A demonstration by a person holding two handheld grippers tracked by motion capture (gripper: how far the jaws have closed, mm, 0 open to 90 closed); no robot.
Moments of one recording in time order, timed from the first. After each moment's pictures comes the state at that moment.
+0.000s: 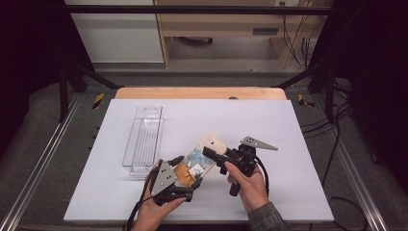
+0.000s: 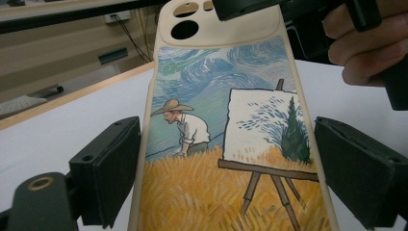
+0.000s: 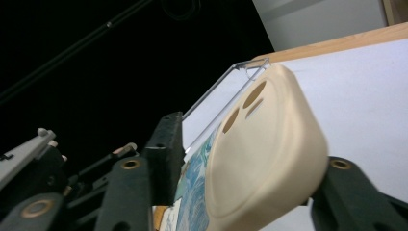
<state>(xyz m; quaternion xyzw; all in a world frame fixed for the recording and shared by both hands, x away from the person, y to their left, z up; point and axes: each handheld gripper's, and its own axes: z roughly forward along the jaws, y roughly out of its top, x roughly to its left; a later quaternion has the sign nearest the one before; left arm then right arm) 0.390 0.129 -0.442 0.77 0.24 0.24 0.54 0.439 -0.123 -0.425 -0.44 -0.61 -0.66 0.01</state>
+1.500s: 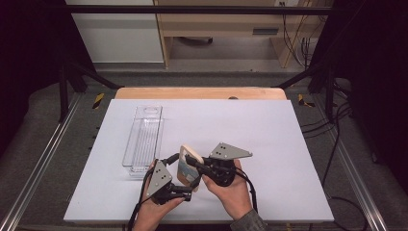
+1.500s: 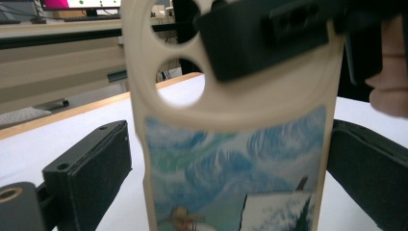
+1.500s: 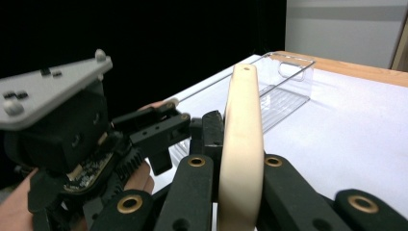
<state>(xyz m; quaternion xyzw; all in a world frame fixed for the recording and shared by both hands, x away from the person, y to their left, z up) 0.392 0.134 -0.449 0.73 0.25 0.25 0.59 0.409 -0.067 -0.399 -0.31 -0.72 -0.61 -0.09</state>
